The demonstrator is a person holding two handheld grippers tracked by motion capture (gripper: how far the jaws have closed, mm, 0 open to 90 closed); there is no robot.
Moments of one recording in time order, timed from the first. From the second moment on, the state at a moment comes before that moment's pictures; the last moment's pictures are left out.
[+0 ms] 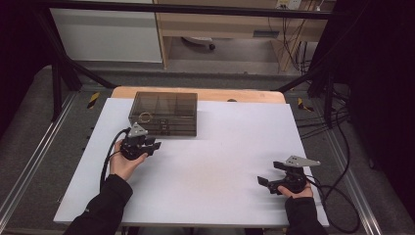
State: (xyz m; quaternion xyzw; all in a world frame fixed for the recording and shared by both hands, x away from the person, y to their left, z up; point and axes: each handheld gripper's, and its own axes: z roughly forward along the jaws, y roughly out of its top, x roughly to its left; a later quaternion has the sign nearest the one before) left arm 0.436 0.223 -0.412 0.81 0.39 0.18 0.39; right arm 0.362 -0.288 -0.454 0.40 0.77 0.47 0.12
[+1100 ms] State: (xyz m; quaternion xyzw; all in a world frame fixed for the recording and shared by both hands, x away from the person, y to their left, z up) left arm 0.375 0.277 -0.451 0.81 0.39 0.18 0.41; right arm 0.361 -0.286 -0.457 0.40 0.78 0.46 0.11
